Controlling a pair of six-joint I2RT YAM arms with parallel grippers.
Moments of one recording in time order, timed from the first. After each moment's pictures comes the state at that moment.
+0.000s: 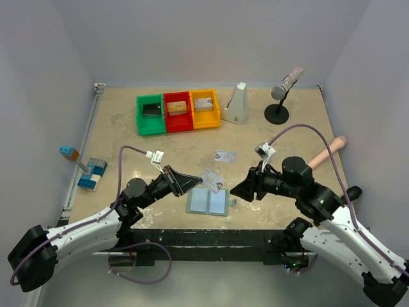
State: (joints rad) left arm -0.84 0.80 0.19 0.69 0.19 -0.99; right arm 0.70 0.66 0.76 -0.53 -0.42 0.49
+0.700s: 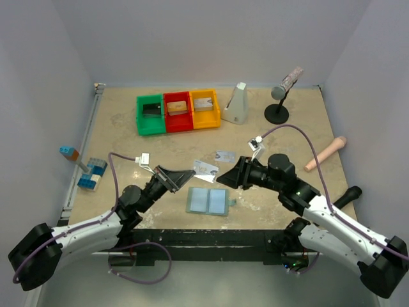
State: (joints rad) left arm -0.84 0.80 0.08 0.90 -0.06 -1.18; right arm 0.70 0.78 0.55 -0.05 -0.36 0.86
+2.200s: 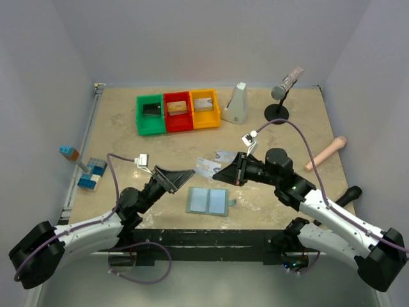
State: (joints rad) left arm -0.84 0.85 0.05 1.04 -0.05 -1.21; right arm 0.71 0.89 0.59 0.08 -0.47 0.92
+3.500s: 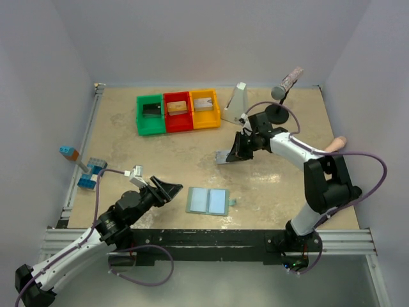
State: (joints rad) left arm -0.81 0.22 0.07 -0.10 -0.18 -1.11; right arm 0.36 1.65 1.08 -0.44 -0.49 0.53
